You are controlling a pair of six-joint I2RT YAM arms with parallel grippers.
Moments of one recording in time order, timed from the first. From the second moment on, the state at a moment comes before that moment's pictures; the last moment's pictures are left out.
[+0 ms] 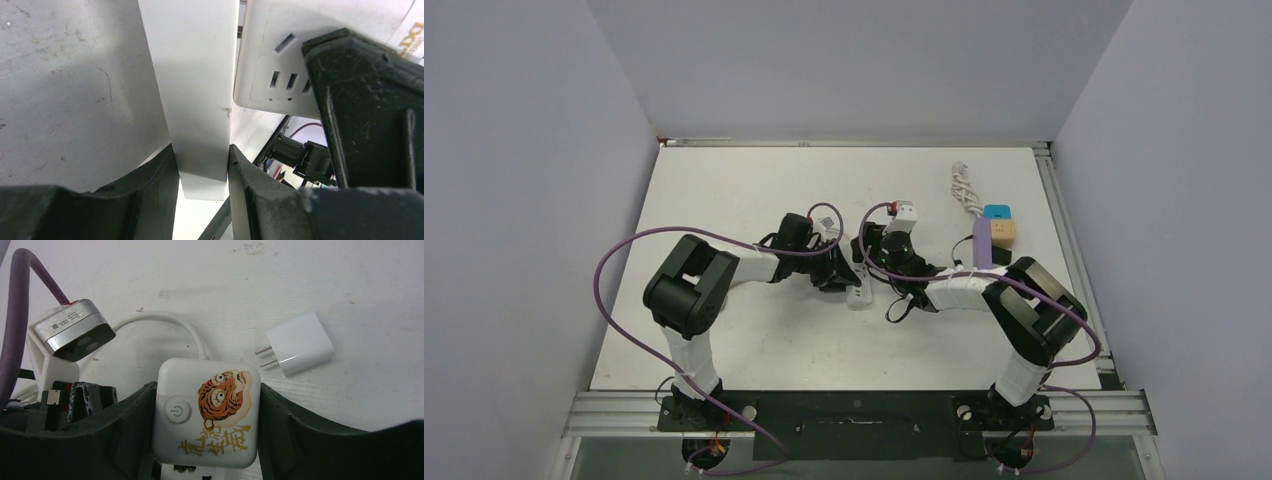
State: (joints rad) left arm -0.50 1.88 0.90 0.16 0.67 -0.88; right arm 0.72 1.71 0.74 0.56 0.30 0.56
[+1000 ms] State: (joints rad) left arm -0.51 1.88 0.90 0.16 0.67 -0.88; right arm 0.64 1.71 0.74 0.55 0.13 0.60
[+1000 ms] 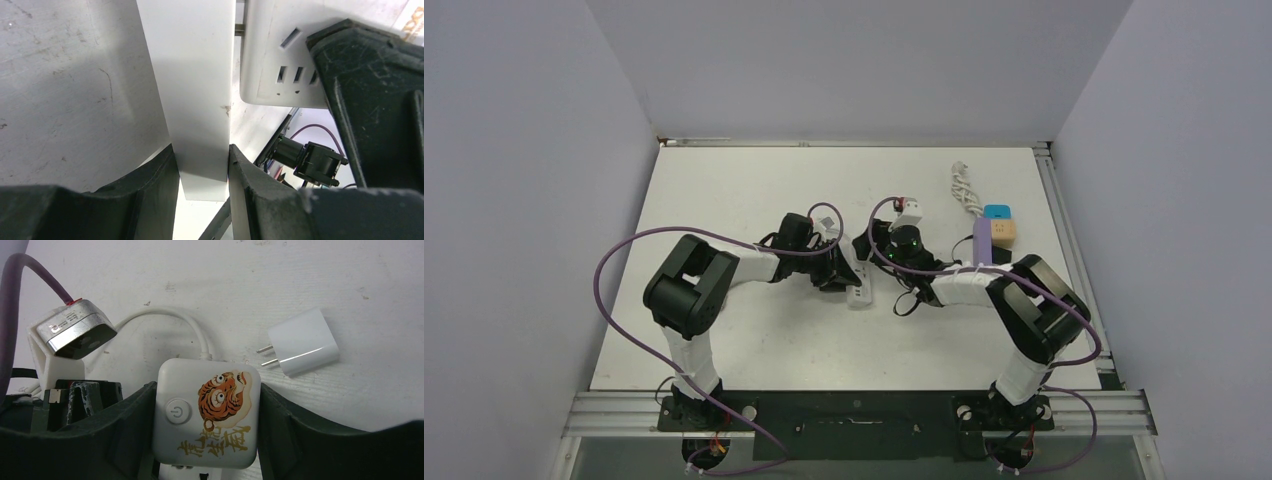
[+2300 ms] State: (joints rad) left arm -0.51 1.88 0.93 0.10 0.66 -0.85; right arm 0.65 1.71 0.75 0.53 0.14 0.57
